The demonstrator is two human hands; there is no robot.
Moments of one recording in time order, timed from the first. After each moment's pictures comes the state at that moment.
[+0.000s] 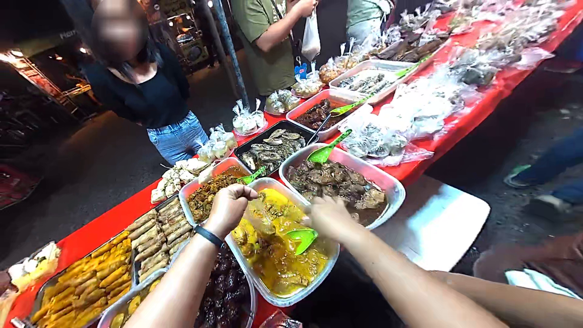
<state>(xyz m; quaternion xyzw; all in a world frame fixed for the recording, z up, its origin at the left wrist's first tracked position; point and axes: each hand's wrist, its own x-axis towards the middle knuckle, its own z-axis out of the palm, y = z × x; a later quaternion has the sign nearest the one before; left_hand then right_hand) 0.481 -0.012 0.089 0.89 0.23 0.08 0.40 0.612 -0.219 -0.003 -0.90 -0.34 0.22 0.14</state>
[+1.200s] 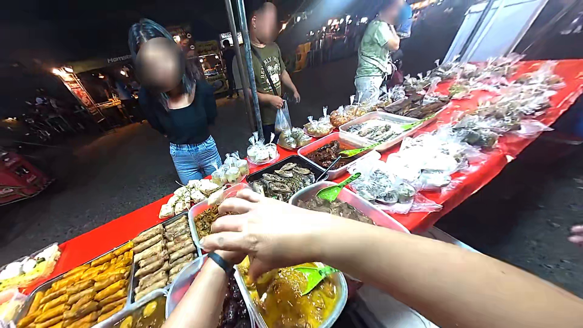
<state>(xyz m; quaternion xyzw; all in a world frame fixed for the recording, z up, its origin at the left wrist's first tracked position) 0.459 -0.002 0.073 0.72 0.11 0.06 0.69 0.549 -0.139 0.181 -0.54 -0.82 -0.15 0.13</state>
